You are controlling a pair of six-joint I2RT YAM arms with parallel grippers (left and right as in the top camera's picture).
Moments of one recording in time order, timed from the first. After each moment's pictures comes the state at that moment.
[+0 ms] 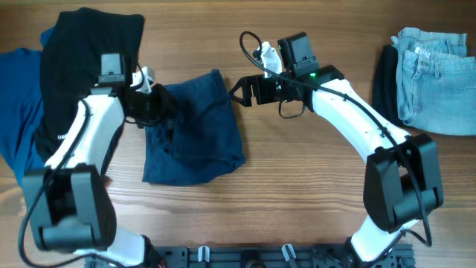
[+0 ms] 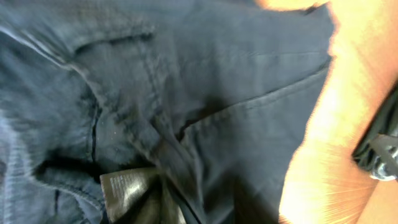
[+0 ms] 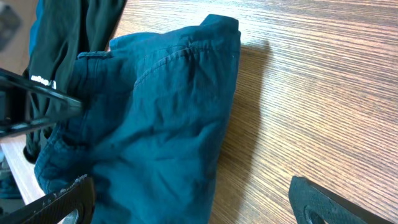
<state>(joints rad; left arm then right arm) 0.03 1.72 1.16 -0.72 0.49 -0.44 0.38 1.86 1.35 -0.47 -0.54 0.21</state>
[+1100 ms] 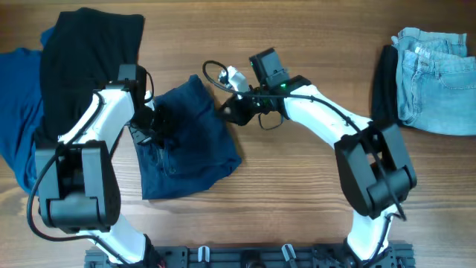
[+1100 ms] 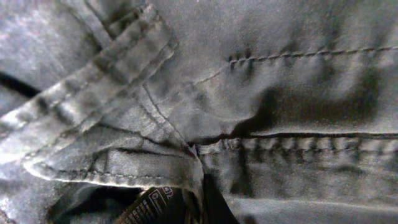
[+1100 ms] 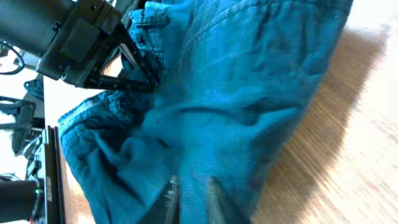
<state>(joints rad) 0.01 1.84 1.16 -0.89 0.21 -0.43 0.50 2.00 1.35 -0.38 -0.77 -0.07</state>
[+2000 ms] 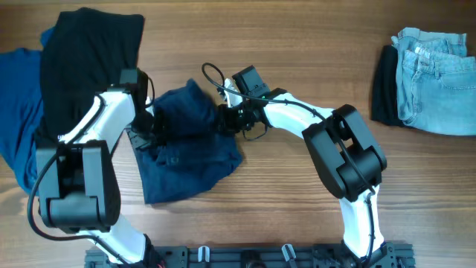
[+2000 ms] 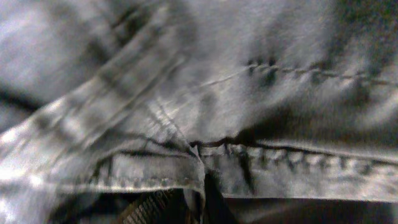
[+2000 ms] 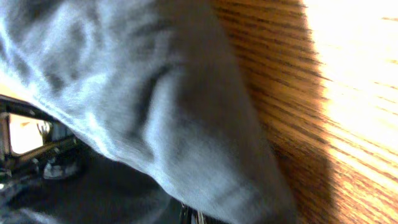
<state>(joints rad) 0.01 1.84 1.13 -0.92 0.15 -0.42 0.56 2.19 1.35 -0.26 -0.70 0.49</state>
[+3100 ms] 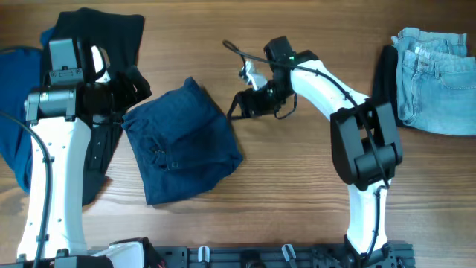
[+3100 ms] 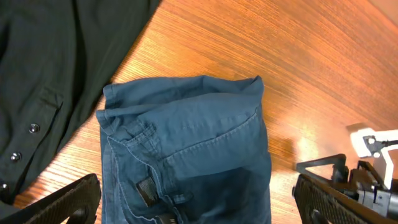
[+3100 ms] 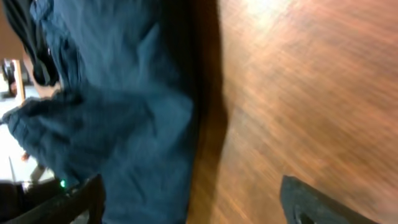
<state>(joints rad) 0.10 1.43 1.38 -1.03 0.16 -0.39 0.38 2.21 1.62 -0.88 -0.75 -0.10</state>
